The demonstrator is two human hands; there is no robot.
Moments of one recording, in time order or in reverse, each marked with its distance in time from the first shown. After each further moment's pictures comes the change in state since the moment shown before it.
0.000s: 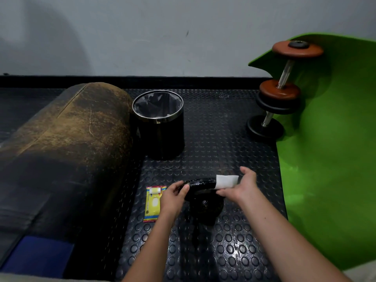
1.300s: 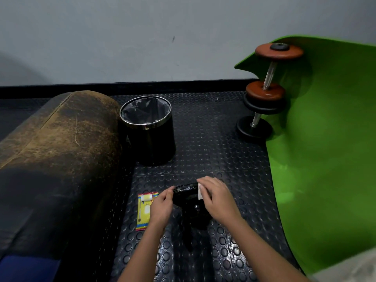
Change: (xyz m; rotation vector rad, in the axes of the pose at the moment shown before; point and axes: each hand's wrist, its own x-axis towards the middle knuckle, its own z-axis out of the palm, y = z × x) left_hand 0.000 0.001 0.000 0.134 0.026 0.049; right_hand 0.046 0.039 -0.050 -1.563 -0.192 -1.430
